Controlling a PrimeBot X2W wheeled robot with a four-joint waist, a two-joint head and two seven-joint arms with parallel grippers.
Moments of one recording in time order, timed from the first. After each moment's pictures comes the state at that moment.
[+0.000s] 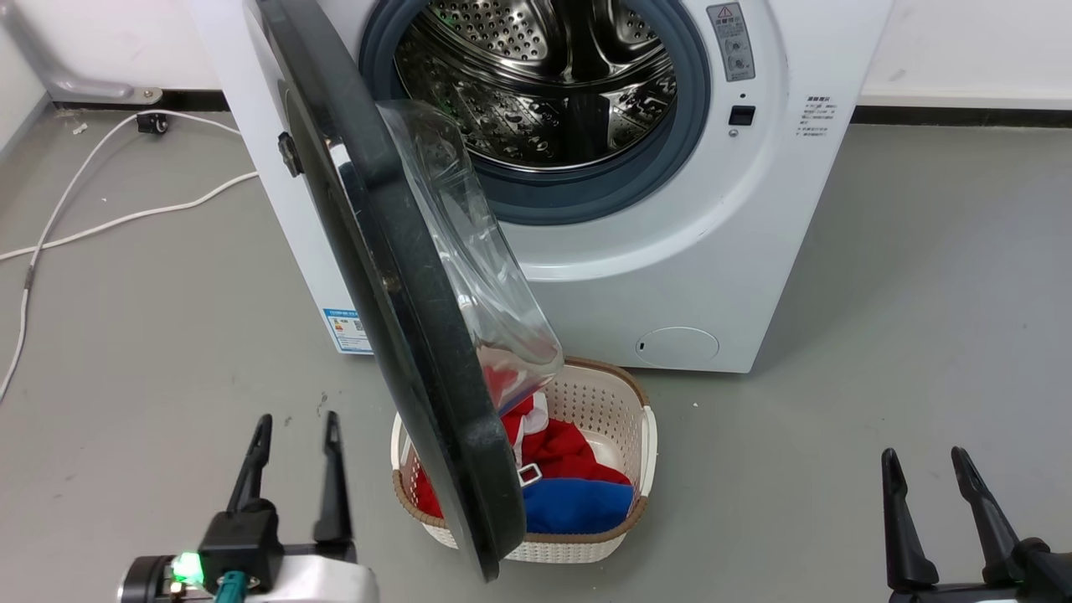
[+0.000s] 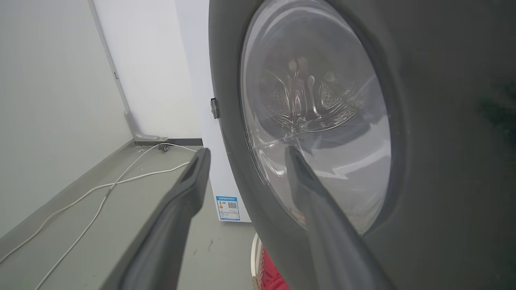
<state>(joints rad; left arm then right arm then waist) 0.06 0.05 -0.03 0.04 -0.03 0.07 -0.26 0.18 -0.05 -0.09 -0.03 0.12 0.13 -0.26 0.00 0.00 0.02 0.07</state>
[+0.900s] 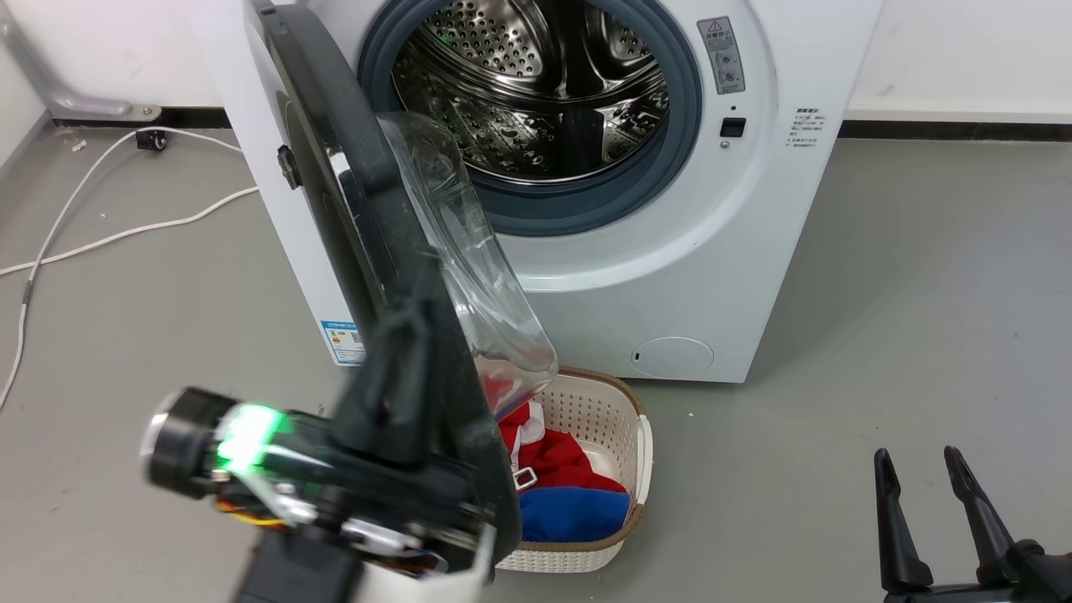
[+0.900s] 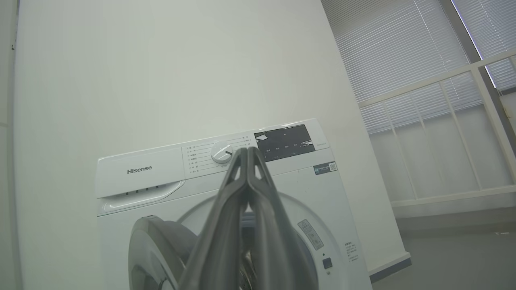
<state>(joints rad) -0.10 0.09 -0.28 -0.47 0.08 0.00 -0.26 0.19 -0.05 -0.07 -0.05 0.12 0.13 -0.26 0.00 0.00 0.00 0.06</state>
